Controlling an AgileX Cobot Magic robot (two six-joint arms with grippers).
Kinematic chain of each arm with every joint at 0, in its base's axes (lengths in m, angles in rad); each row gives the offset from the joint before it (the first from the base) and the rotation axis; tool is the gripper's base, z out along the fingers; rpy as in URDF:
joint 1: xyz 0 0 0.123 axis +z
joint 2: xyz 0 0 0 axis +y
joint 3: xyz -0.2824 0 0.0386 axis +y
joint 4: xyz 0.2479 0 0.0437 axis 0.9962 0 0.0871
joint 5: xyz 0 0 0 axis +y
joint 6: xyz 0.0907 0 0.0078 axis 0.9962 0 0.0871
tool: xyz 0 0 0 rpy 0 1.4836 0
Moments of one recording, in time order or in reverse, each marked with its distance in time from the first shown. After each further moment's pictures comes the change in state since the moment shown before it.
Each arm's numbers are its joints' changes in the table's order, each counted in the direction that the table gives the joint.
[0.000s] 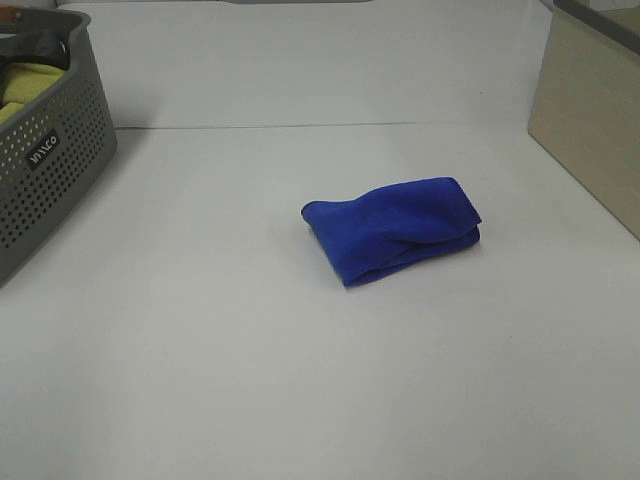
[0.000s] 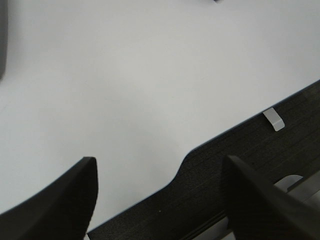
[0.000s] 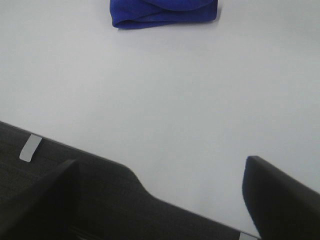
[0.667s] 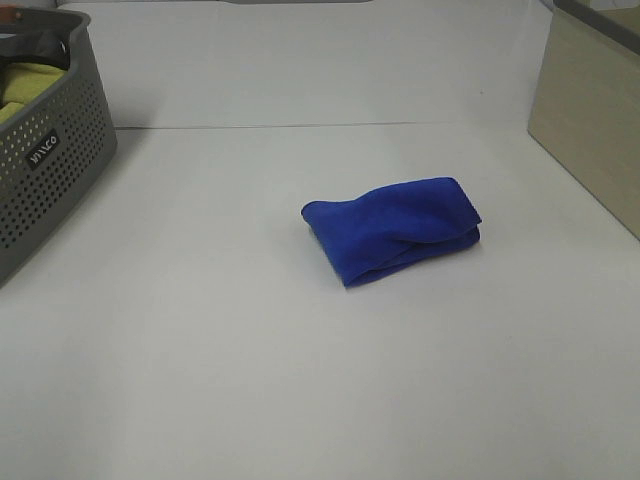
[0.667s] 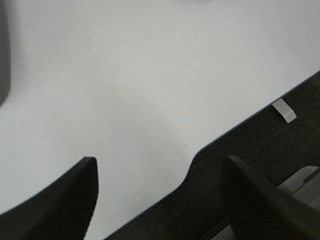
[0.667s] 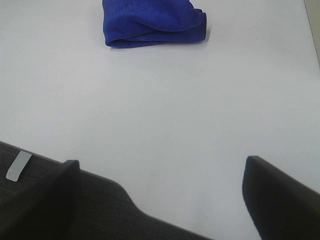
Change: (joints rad) left arm 0.000 -0.003 0.011 0.000 -0.017 0.094; right arm 0.000 -0.064 0.032 -0.019 -0.052 0.000
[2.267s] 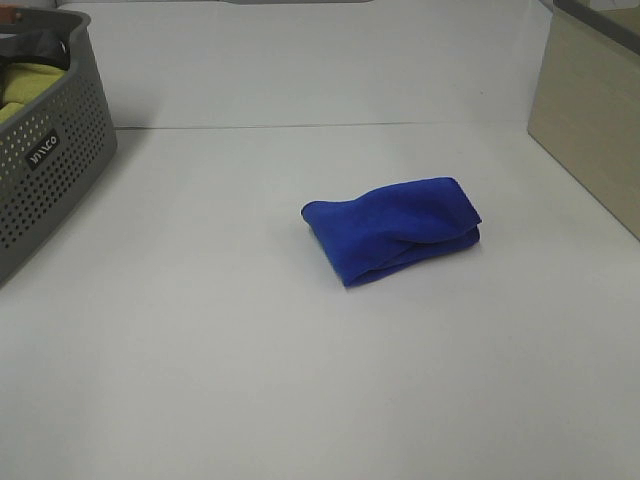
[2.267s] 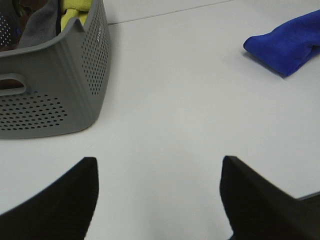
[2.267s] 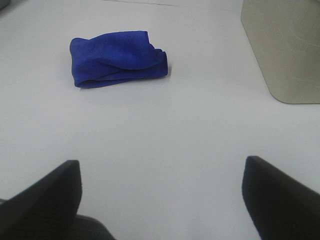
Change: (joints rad) left arm 0.305 -0.295 0.001 -0.002 0.001 0.000; right arm -0.146 -0.165 0.002 0.000 -0.005 0.000
